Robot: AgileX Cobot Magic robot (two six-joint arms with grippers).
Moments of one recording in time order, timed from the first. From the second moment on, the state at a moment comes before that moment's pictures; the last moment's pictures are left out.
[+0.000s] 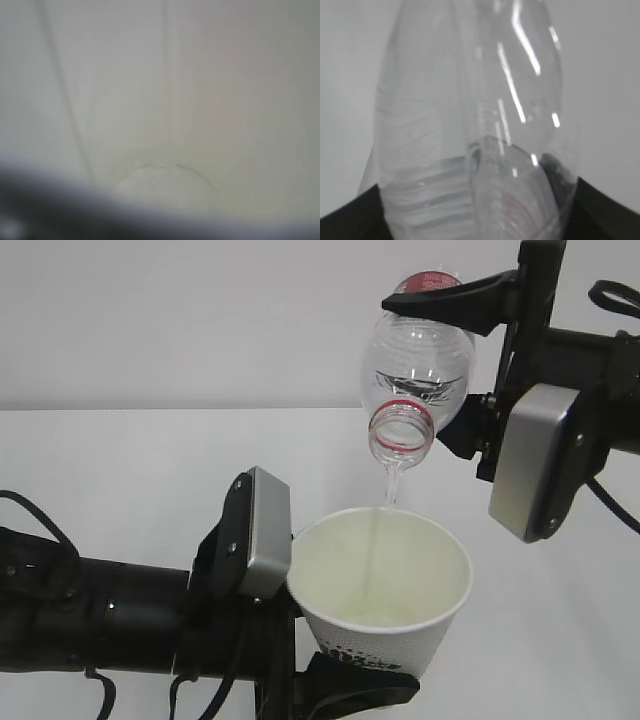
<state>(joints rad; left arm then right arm) -0.73 1.79 -0.61 0.95 -0.97 -0.44 0.25 1.41 -0.69 -1.00 -0.88 -0.80</state>
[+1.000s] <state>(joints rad) -0.73 1.79 -0.61 0.95 -0.97 -0.44 0.25 1.41 -0.69 -1.00 -0.88 -0.82</state>
